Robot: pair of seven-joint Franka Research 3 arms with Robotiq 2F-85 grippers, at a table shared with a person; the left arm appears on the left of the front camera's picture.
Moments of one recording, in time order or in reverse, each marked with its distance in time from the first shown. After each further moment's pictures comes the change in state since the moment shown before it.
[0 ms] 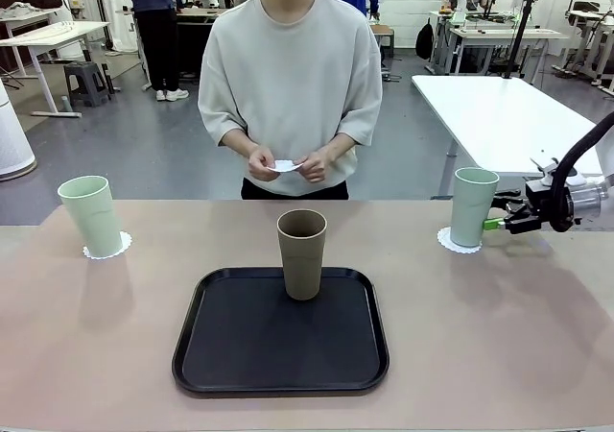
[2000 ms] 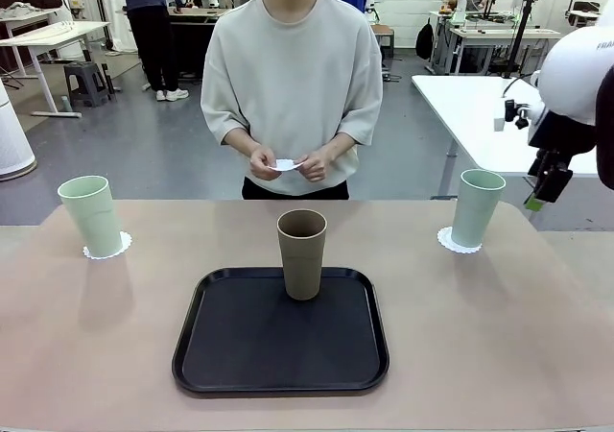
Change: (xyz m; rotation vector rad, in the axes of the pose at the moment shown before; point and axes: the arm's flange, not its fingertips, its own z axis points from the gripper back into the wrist) left arm 0.000 0.000 0.000 0.000 0.000 0.000; right arm 0.260 0.205 -0.047 -0.479 1.164 -0.021
